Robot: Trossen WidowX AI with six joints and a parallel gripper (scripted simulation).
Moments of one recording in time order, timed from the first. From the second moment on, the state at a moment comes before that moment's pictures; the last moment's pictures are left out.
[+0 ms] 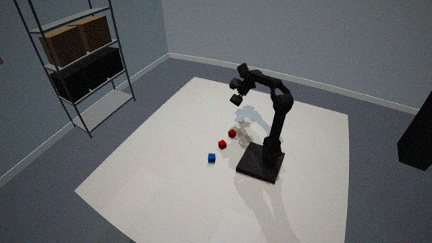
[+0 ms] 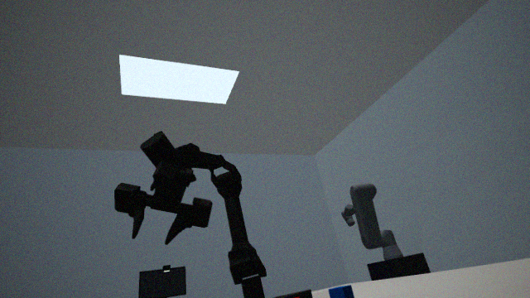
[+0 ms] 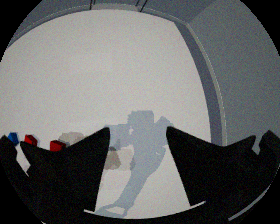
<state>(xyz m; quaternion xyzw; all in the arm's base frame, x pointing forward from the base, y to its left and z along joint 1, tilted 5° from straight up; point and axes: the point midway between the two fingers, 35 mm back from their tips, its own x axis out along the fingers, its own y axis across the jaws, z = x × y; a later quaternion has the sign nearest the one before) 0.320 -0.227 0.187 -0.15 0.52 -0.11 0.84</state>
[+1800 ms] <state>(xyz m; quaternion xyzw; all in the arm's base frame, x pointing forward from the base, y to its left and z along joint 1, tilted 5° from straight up) 0.286 -0.095 0.044 -0.45 0.58 0.42 0.54</state>
